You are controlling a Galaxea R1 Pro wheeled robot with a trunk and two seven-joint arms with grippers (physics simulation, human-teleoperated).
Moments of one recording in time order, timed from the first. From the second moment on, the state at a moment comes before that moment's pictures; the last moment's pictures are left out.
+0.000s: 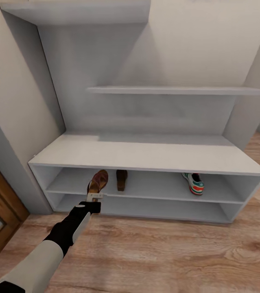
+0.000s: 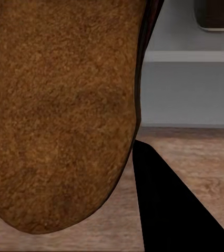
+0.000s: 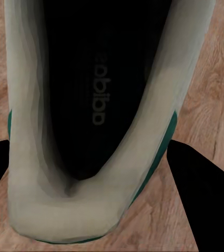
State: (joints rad) left arm -0.72 0.01 -0.28 -0.71 0.25 0.42 0.18; right arm -0.33 -0.74 -0.22 -0.16 -0.81 -0.19 -0.10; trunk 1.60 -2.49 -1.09
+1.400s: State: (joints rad) left arm -0.71 0.02 -0.28 -0.71 0.24 0.40 0.18; right arm -0.33 -0.74 -0.22 -0.16 -0.81 -0.19 -0.10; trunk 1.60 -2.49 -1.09
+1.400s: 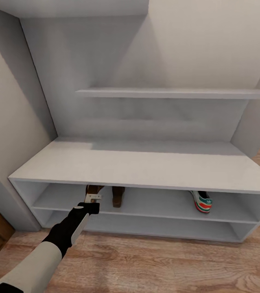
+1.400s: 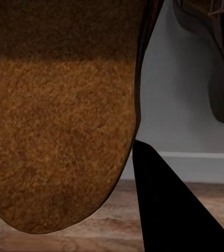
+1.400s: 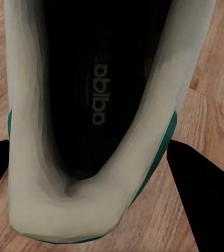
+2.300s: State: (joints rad) left arm -0.71 0.00 -0.29 -0.71 0.25 0.45 0.17; right arm -0.33 -0.74 -0.22 -0.16 -0.81 -0.19 -0.10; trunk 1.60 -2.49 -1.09
